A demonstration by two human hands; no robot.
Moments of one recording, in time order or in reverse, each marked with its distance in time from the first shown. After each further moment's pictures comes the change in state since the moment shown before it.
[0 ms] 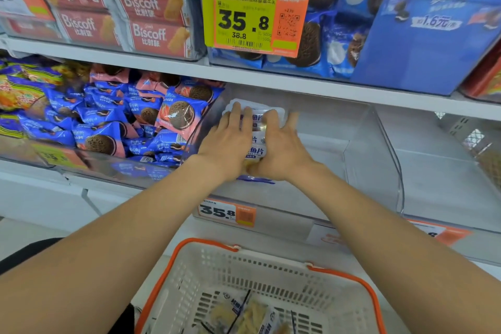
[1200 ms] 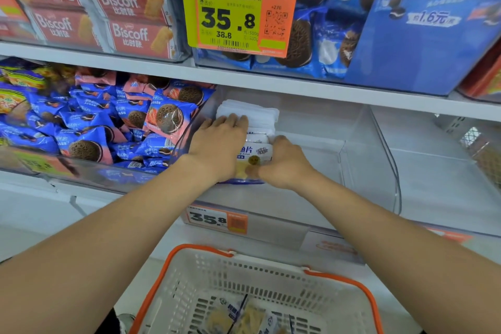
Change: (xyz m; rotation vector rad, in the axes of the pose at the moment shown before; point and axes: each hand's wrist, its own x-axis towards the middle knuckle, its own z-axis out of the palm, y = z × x) left_hand 0.009 0.003 -0.006 0.091 0.014 0.027; right_hand -0.003 0.024 0.002 0.288 -0.128 0.269
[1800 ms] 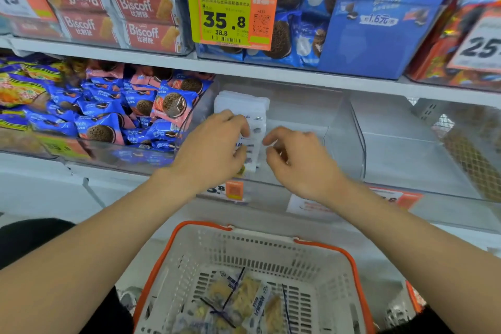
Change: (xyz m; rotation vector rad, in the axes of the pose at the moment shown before) left_hand -0.086 0.015 -0.034 -0.448 0.334 0.115; right_hand -0.125 -0.010 -0.045 -0.215 0.213 -0.441
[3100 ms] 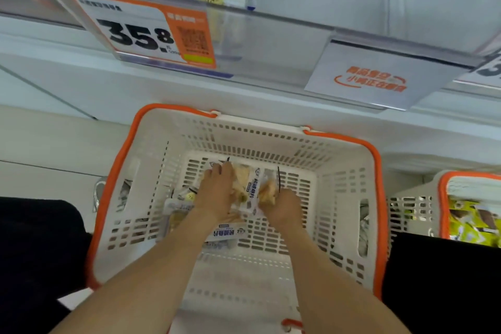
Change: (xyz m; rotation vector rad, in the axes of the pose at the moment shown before) left_hand -0.260 -0.012 0.338 -0.089 -0.804 -0.517; right_hand -0.238 0.161 0.333 0.153 -0.527 1.088
